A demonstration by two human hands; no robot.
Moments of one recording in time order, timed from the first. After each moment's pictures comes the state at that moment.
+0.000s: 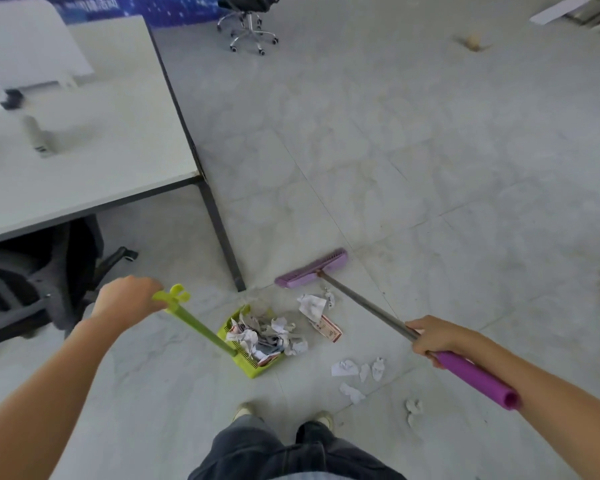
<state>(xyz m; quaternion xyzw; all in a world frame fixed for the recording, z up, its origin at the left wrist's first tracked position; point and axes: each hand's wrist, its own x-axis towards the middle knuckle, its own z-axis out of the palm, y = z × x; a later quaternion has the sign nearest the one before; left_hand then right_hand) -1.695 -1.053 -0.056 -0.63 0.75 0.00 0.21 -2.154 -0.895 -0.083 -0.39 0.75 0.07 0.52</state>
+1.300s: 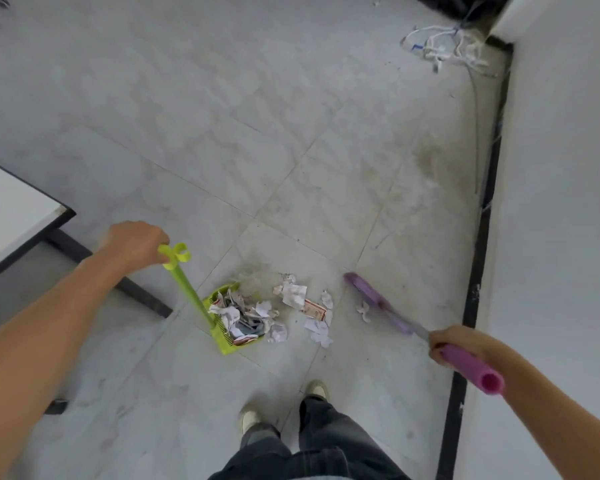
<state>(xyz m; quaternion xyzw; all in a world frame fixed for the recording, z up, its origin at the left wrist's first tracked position) -1.793 -1.211 -0.057 -0.27 0.94 -0.04 0.21 -1.993 -0.746 -0.024 0.07 0.82 -0.25 0.51</state>
